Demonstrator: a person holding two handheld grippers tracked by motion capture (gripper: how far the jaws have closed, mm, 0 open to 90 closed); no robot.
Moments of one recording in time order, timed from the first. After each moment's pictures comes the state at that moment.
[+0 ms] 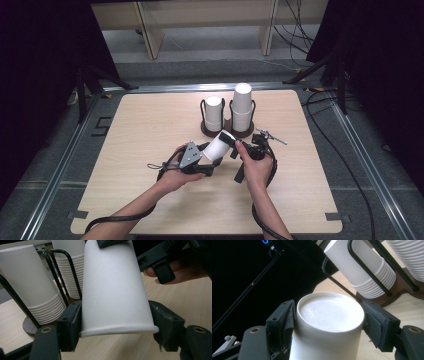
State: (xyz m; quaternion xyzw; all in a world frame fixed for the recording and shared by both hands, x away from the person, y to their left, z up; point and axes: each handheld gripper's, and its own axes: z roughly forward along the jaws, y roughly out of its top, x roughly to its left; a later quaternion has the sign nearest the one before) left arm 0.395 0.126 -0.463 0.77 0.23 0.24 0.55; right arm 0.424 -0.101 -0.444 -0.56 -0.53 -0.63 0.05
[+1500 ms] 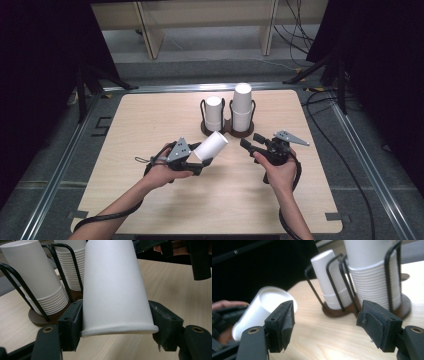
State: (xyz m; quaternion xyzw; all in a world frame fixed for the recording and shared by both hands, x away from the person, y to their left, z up) left arm 0.400 0.157 -0.446 0.79 0.22 0.19 0.54; right arm 0.415 -0.164 -0.443 -0.45 -0.64 -0.61 -0.11
